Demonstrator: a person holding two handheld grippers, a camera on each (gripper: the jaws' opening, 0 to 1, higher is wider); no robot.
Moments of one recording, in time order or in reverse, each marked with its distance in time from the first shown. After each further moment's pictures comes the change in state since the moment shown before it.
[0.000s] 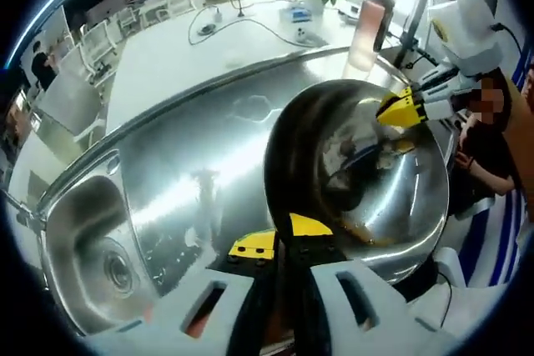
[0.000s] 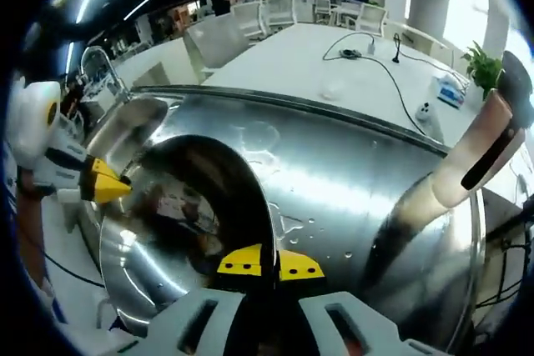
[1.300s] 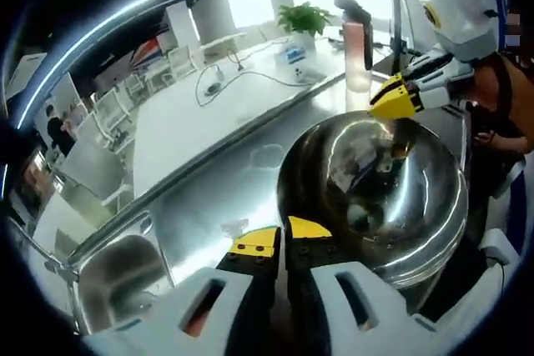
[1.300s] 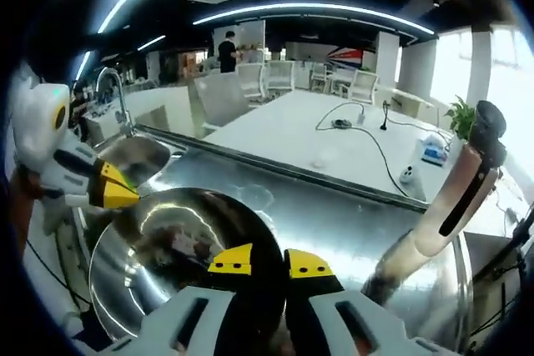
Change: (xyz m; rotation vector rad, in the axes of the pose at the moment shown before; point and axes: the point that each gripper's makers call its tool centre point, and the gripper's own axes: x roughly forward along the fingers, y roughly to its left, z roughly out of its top) left arm -0.016 0.007 0.034 0.217 -0.275 0.131; right arm -0.023 0.007 0.043 -0.100 -0.351 -0.061
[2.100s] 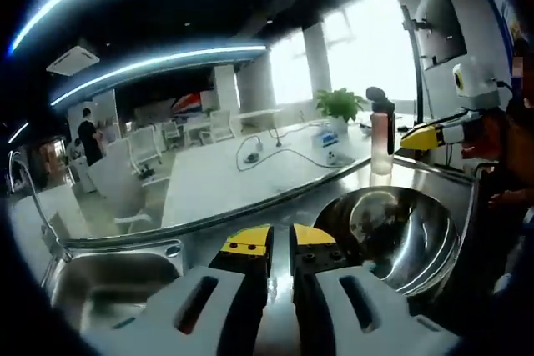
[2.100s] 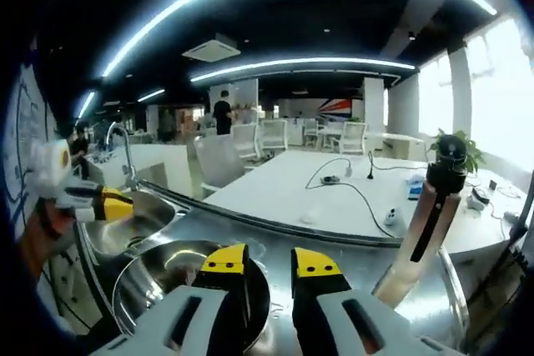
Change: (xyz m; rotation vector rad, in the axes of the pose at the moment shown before) left arm -0.060 0.057 0.028 -0.158 -0.450 0.204; right arm -0.057 -0.033 0.048 0.044 -0.331 -0.041
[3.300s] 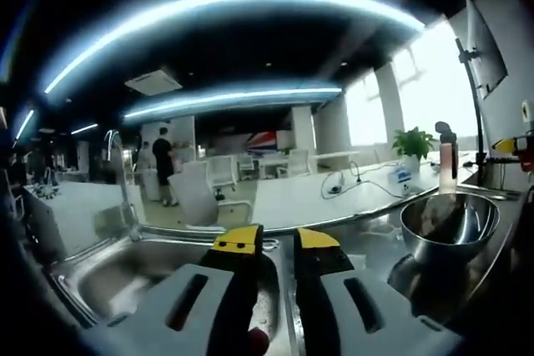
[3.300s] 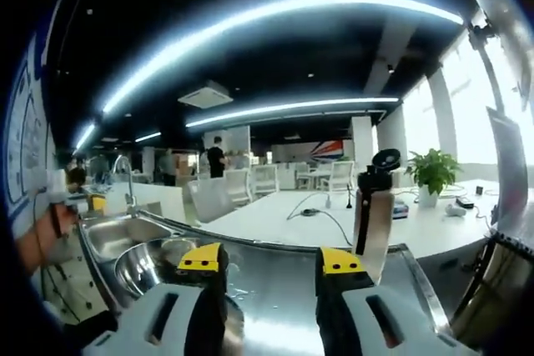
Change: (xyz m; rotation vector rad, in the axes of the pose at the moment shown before) left arm -0.105 0.107 -0.035 -0.075 -0.182 0.375; right arm -0.095 -0.067 -0.032 0.056 -0.234 -0.031
